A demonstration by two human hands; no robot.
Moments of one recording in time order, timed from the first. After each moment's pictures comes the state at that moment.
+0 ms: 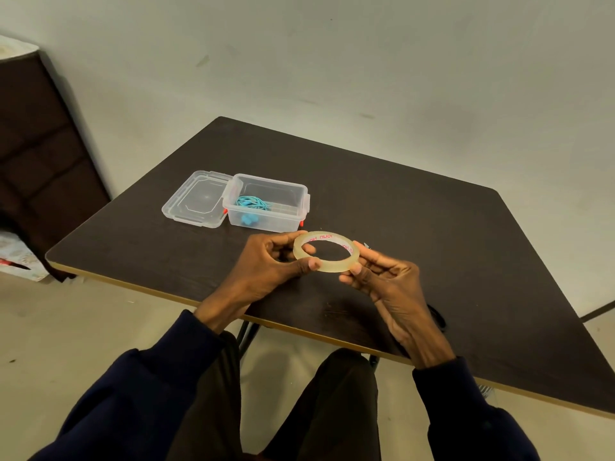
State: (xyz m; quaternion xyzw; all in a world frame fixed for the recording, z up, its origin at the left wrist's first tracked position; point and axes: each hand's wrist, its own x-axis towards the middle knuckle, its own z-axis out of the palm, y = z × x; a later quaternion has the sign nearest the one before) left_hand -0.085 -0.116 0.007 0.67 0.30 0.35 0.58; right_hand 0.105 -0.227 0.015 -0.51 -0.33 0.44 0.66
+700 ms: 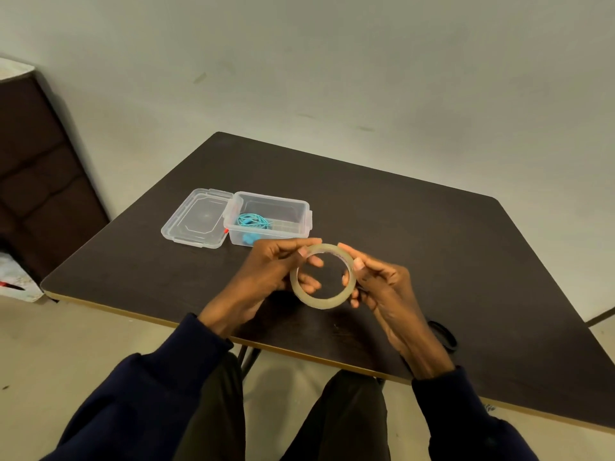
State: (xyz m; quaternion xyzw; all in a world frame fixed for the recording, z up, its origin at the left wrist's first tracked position) left_hand -0.082 -0.098 0.028 0.58 0.30 0.30 0.69; right_hand 0.096 -0.206 0.023 -0.56 -0.39 0.40 0.61
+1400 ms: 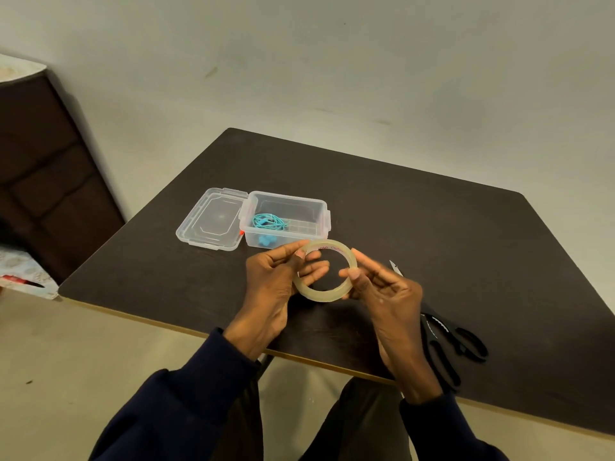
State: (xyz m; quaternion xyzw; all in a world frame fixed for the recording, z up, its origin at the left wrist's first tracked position) left_hand -0.073 -0.093 0.011 0.32 0.37 0.44 0.75; right_hand 0.055 -0.189 0.006 -0.56 -0.38 0.29 0.68
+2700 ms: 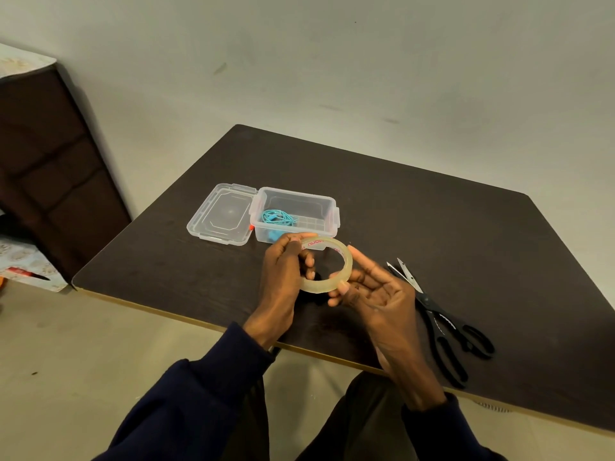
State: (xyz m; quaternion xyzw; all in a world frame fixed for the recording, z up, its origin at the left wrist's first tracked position) left_hand -0.075 -0.091 0.001 0.43 0.40 0.46 0.66; right_hand 0.038 -0.192 0.001 -0.51 -0.41 0.37 0.66
